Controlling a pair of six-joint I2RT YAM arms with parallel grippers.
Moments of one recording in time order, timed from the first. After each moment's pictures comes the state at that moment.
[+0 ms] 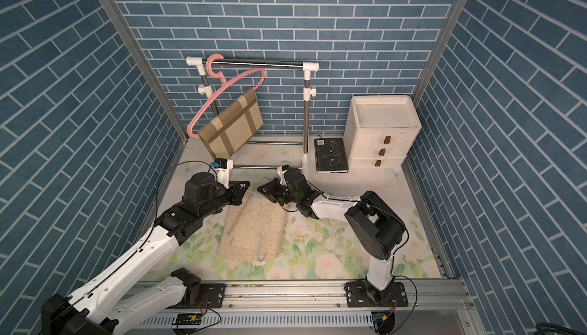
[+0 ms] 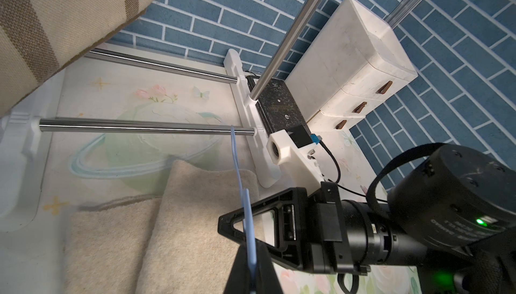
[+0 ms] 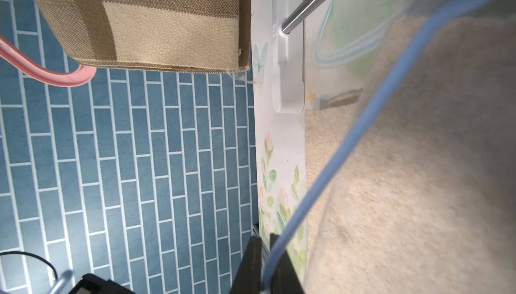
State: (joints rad) left arm -0.49 0.96 0.78 -0.26 0.12 -0.48; right arm 0.85 1.82 1.02 0.46 -0.42 1.32
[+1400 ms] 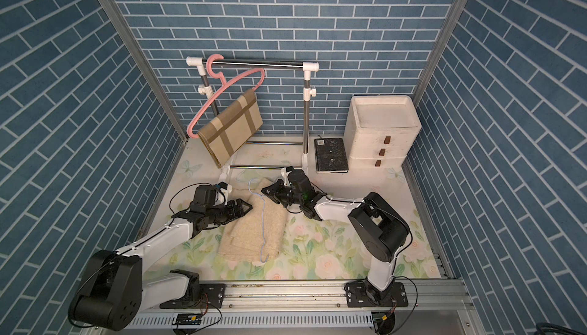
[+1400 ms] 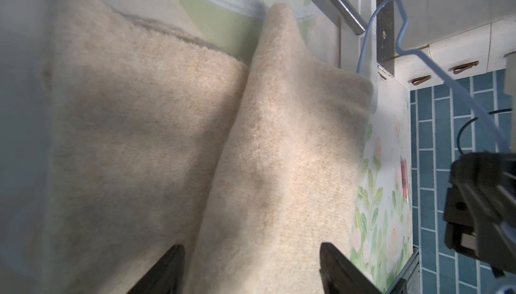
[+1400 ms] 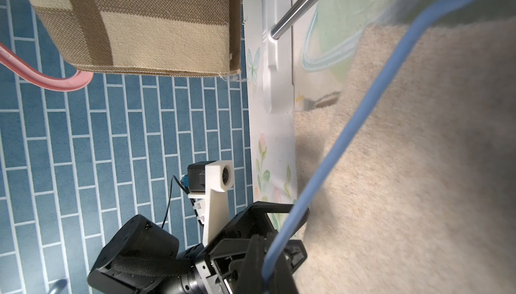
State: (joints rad) left arm -0.21 1.24 0.50 -0.14 0.47 -0.56; right arm 0.83 1.79 0.97 0.46 -0.42 1.31
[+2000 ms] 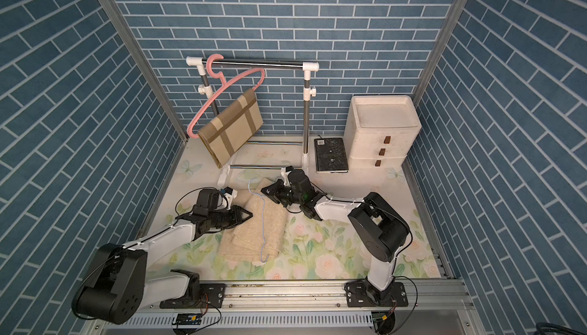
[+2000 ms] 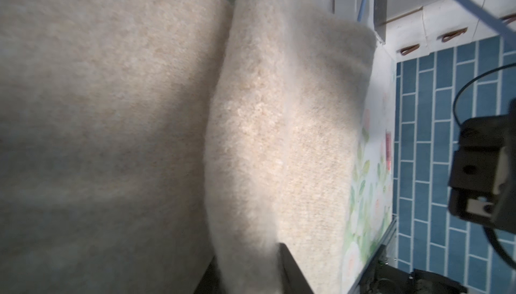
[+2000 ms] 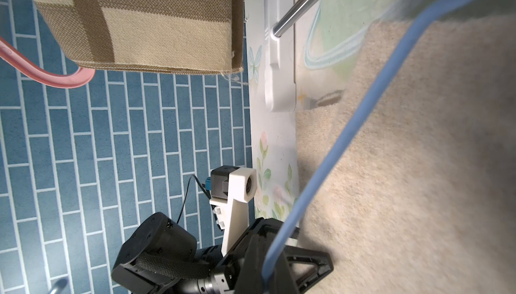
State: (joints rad) left arm -0.23 1.24 0.46 -0.09 0.58 -0.59; right arm 0.83 1.79 0.97 0.47 -0.43 1.30
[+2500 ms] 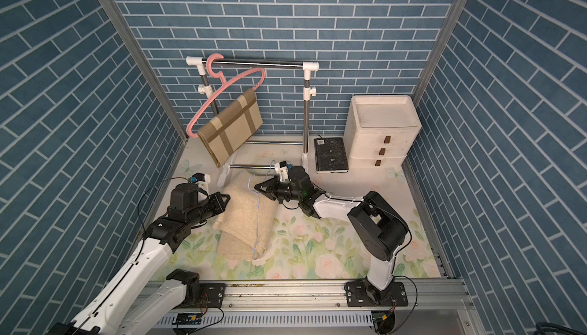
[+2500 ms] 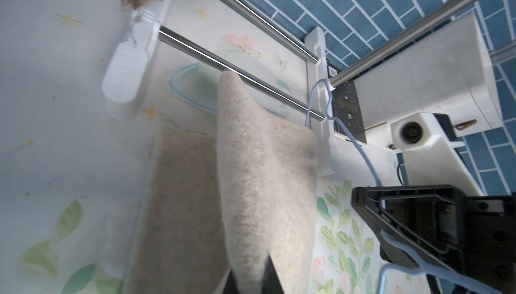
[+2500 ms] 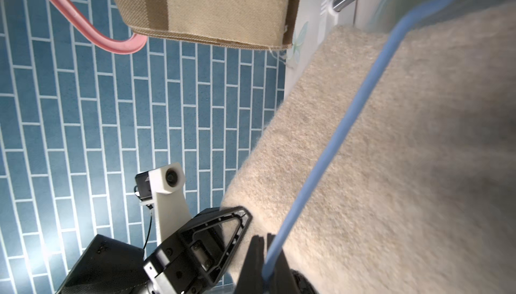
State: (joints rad) left arm -0.22 0.81 0.61 -0.43 0.16 -0.63; right arm 0.84 1.81 1.01 0.60 -0.57 1.32
